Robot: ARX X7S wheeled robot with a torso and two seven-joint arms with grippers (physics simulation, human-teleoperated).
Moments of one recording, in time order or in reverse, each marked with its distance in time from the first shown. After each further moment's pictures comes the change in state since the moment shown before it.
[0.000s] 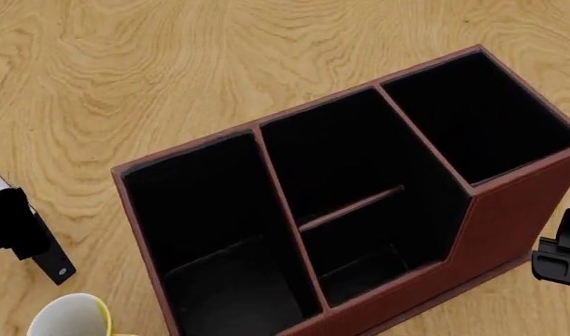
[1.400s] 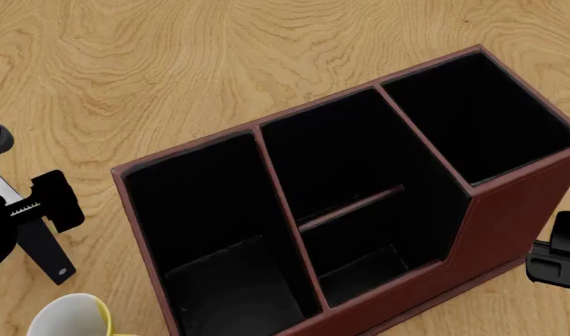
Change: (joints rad) left arm -0.228 -0.032 0.253 -0.662 0.249 0.268 0.121; right arm 0.003 0.010 -0.044 0.013 -0.019 -0.020 0.007
